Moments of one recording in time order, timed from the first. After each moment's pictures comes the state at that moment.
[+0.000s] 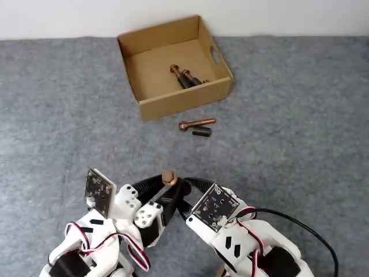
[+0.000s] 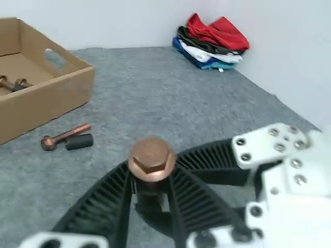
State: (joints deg) left arm 42.7 -103.6 71.7 63.4 26.9; right arm -45.1 -101.5 70.6 63.2 13.4
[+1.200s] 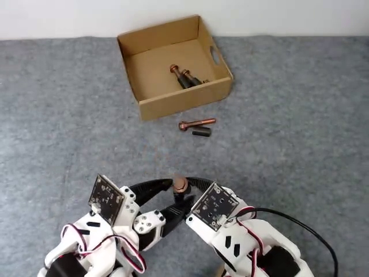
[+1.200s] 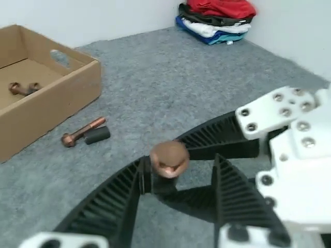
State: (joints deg) left arm 39.5 -103.7 69.4 69.8 17.5; right arm -44.9 -101.4 70.7 63.2 13.5
